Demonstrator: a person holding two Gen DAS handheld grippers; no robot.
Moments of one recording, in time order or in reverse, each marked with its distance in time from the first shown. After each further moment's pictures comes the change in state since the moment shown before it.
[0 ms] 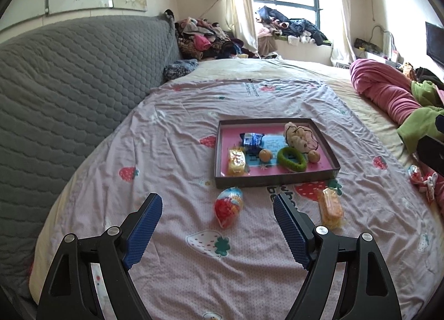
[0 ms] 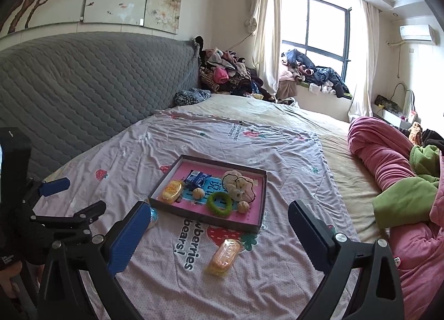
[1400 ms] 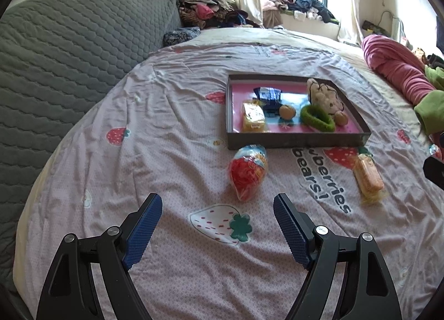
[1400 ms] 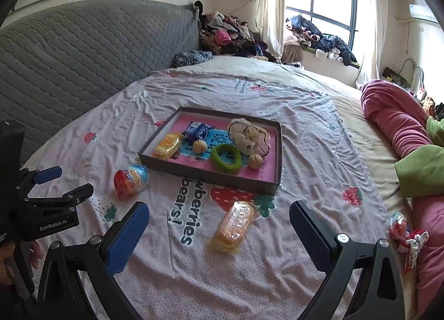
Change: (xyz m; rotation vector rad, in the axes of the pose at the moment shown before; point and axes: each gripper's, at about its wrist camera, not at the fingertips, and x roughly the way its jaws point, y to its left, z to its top) left arm 0.087 0.017 -0.045 -0.006 0.141 0.007; right arm 0.089 0.000 -0.059 0.034 0.200 0.021
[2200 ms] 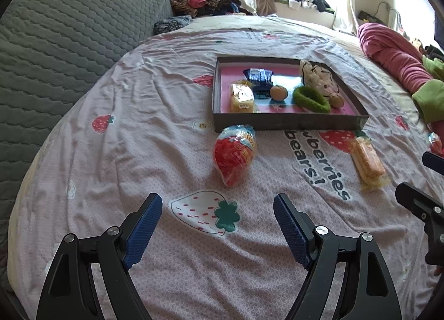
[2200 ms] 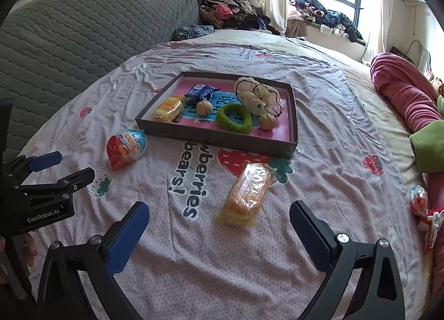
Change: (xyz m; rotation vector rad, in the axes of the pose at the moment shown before) left arm 0.021 -0.015 -0.011 0.019 0.063 -0.029; right arm 0.038 0.003 -0.032 0.038 0.112 0.032
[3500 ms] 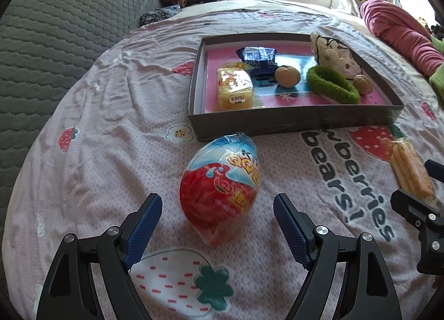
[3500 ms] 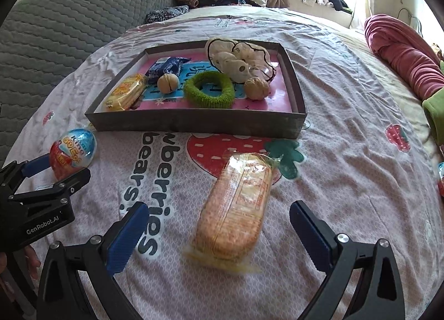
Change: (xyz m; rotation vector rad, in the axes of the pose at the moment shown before) left arm 0.097 -0.024 0.032 0.066 0.053 0.032; right arm 0.097 -0.025 0.007 0.118 0.107 -0.026
